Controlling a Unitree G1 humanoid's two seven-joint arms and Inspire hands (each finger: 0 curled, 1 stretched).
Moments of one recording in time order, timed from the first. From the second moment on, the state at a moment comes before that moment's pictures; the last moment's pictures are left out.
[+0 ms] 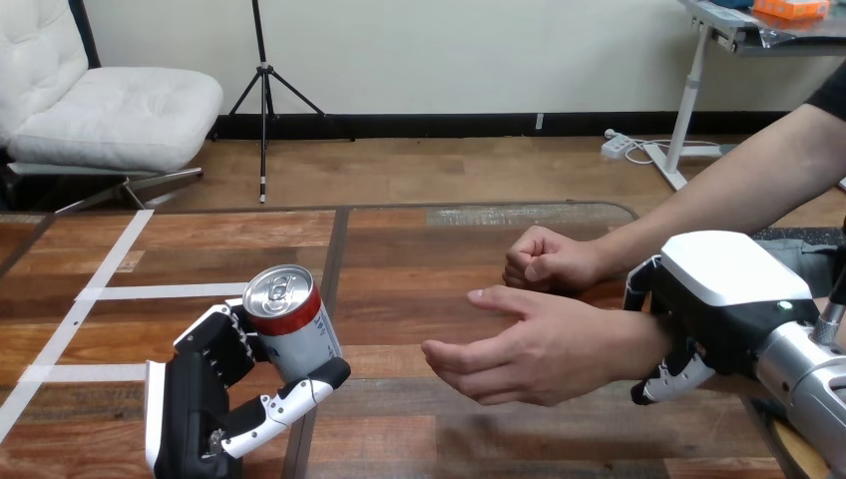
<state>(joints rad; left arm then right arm) 0.15 -0.01 0.10 0.46 -0.01 -0.85 0.01 -0.04 -0.68 0.11 -0.26 -0.84 0.13 0.44</state>
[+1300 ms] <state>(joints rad) 0.15 -0.02 0.09 0.46 -0.02 -0.85 0.00 -0.12 -0.68 0.14 -0.31 -0.85 0.06 0.48</state>
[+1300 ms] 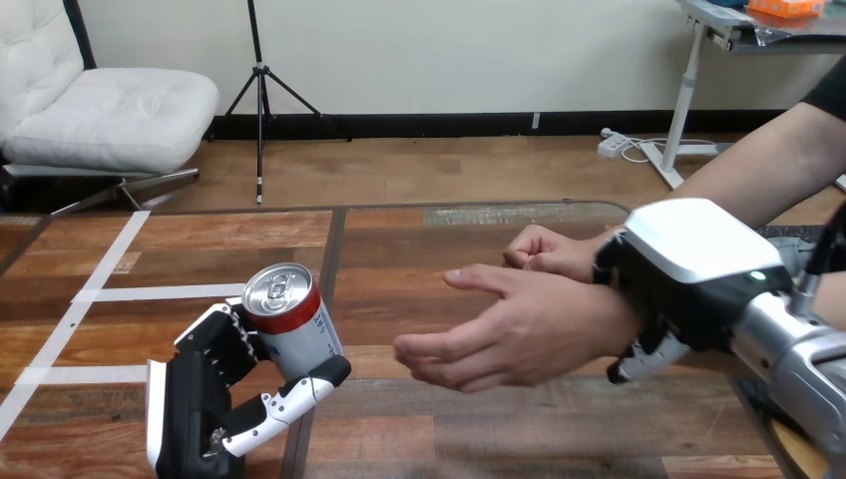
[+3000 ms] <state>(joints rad) 0.10 -0.04 0.02 0.46 -0.01 -0.84 -0.05 -0.19 -0.67 0.19 -0.30 -0.87 -0.02 0.46</state>
